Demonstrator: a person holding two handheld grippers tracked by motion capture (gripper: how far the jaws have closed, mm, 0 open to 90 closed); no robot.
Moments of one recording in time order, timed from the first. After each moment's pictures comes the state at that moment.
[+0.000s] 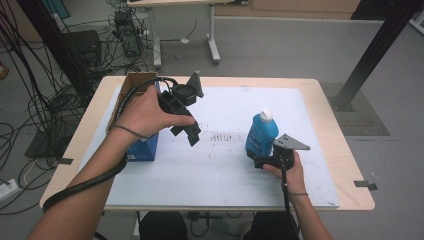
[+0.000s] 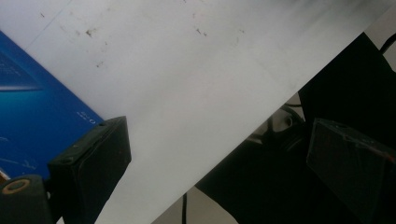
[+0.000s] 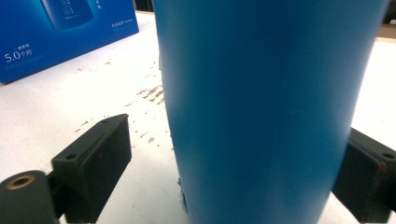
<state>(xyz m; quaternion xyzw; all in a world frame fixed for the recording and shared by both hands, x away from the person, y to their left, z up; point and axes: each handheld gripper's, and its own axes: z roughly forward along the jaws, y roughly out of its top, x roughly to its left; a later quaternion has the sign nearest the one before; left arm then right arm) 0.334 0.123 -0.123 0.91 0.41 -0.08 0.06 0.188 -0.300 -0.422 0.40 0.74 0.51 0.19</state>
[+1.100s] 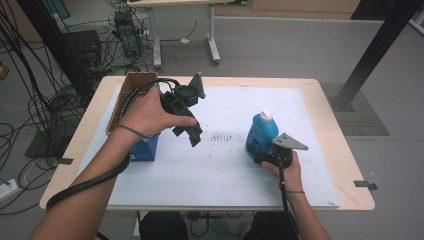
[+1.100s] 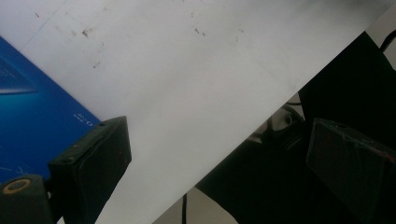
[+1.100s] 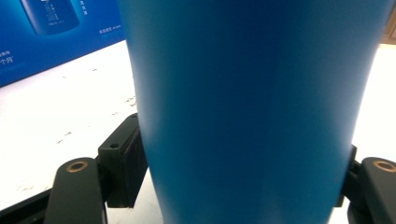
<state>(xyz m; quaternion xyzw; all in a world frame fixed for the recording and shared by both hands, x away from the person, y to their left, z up) 0.338 0.119 -0.128 0.91 0.41 -0.08 0.06 0.189 -0.293 -0.430 0.41 0.73 0.51 0.21</state>
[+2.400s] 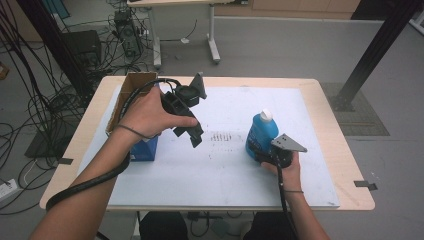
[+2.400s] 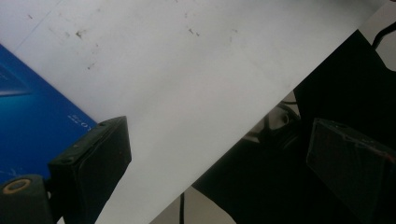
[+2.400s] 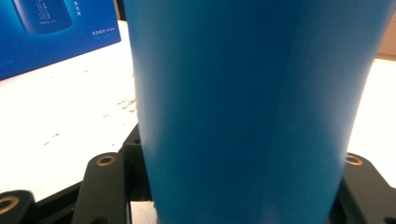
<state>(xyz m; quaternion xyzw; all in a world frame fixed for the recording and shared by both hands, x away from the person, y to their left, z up) 0.337 0.118 -0.127 0.91 0.40 -0.09 0.06 0.183 -0.288 -0.435 0.40 0.73 0.51 0.24</state>
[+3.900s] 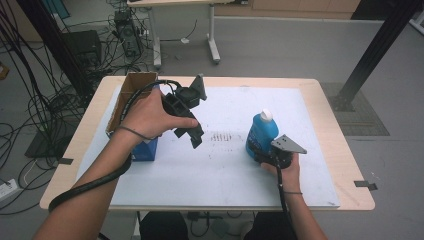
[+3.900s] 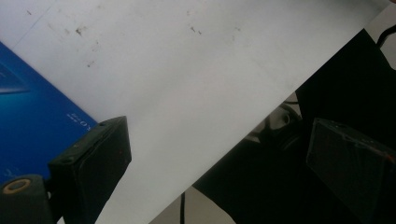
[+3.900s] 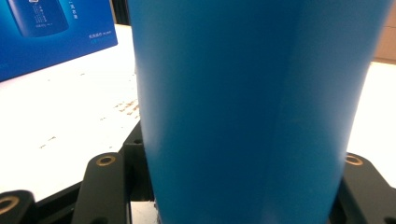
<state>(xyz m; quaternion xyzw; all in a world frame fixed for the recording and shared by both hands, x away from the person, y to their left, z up) 0.337 0.117 -0.131 0.91 0.41 -0.09 0.06 0.179 -0.285 -0.439 0.40 0.72 0.51 0.25</state>
